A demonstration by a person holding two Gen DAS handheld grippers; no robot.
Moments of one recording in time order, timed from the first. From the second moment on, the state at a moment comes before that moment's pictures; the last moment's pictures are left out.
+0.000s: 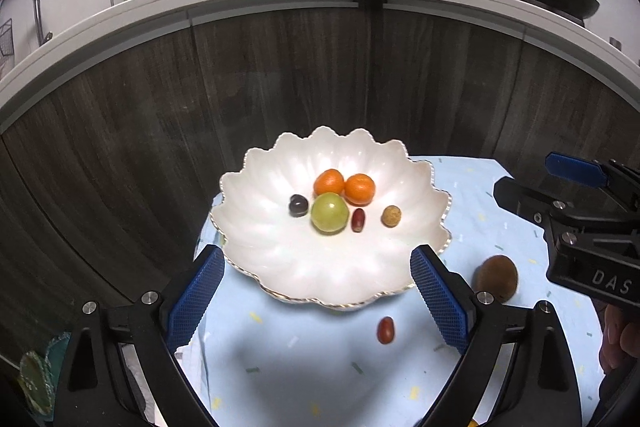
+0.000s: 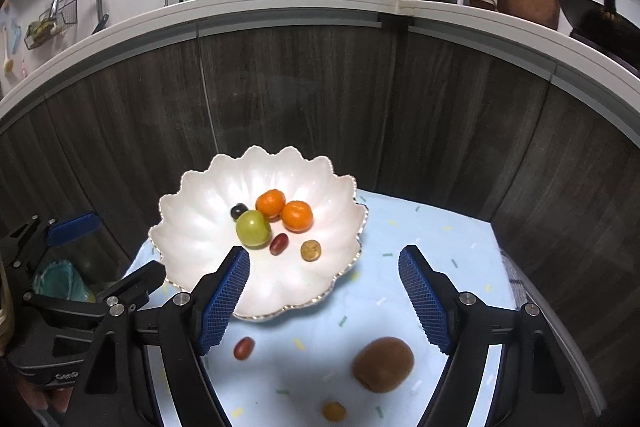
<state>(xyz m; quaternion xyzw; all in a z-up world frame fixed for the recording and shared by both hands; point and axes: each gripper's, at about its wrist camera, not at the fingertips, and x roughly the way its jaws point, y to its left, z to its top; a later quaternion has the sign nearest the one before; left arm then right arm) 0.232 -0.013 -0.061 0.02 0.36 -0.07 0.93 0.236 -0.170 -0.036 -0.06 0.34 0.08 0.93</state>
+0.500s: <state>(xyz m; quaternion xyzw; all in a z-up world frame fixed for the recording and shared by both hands) 0.203 -0.033 -0.058 0.03 0.36 -0.08 0.93 0.207 -0.195 -0.039 -0.05 0.34 0.07 0.94</state>
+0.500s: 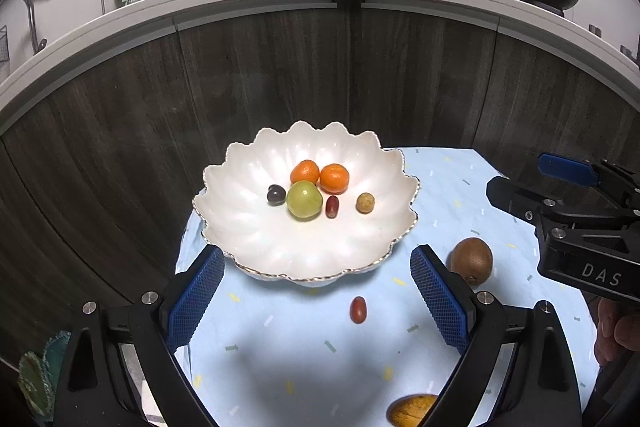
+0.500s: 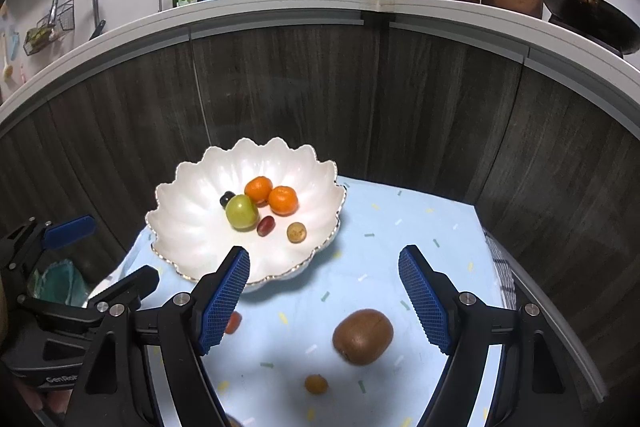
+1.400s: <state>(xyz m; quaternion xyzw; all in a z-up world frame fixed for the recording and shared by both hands) 0.129 -0.069 -0.100 0.04 0.38 -0.14 0.91 0.155 -0.222 -0.089 -0.05 0.37 0.09 0.92</state>
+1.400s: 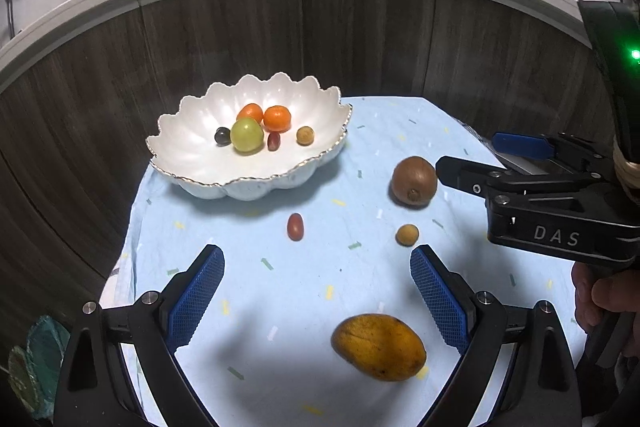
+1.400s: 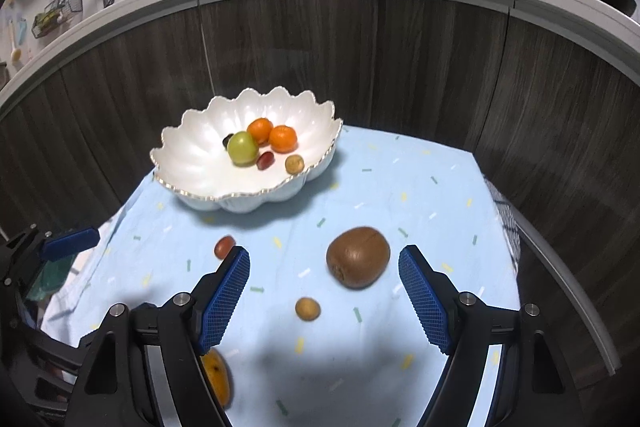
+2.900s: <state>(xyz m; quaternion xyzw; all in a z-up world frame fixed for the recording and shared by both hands) 0.111 -0.108 -0.187 0.02 0.47 -0.16 0.87 0.184 -0.213 -0.196 -0.10 0.45 0.17 0.87</state>
